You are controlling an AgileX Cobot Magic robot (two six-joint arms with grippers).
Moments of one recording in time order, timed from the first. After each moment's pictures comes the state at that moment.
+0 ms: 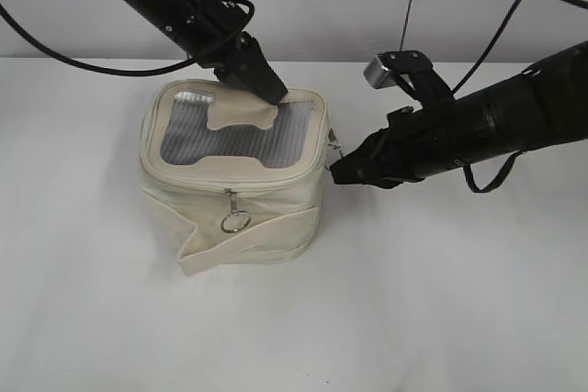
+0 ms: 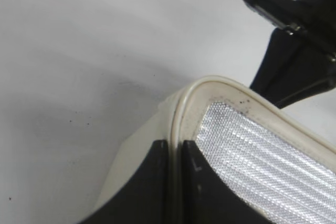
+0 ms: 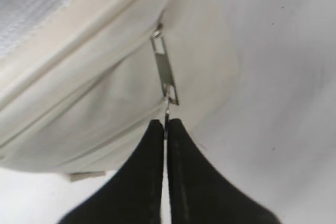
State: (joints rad) left arm -0.37 2.20 -1.85 -0.78 1.15 1.06; right arm 0.30 1.94 -0.97 1.44 0.53 -1.58
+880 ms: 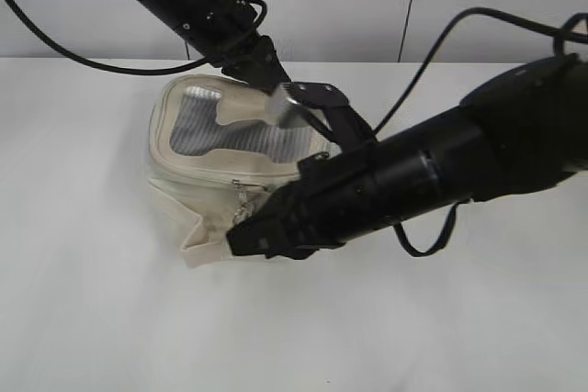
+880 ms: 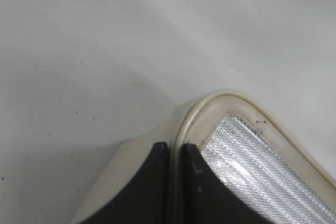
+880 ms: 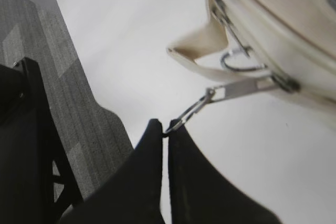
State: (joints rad) left arm -0.40 2.19 -1.84 -0.74 1.07 0.83; right arm 0.60 1.75 -0.83 1.47 0.60 -1.37
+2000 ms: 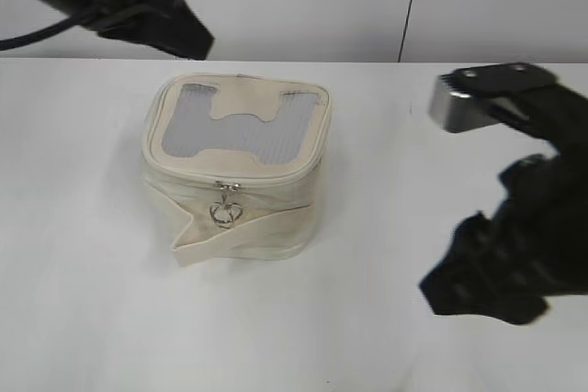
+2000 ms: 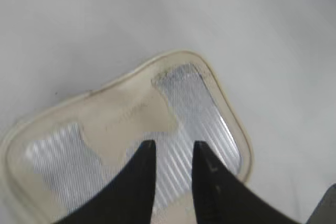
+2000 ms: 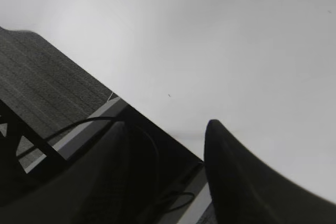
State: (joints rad) left arm -0.42 1.67 -1.40 -0.62 0.86 0.56; right arm 0.66 1.31 -0.81 0.38 0.74 -0.09
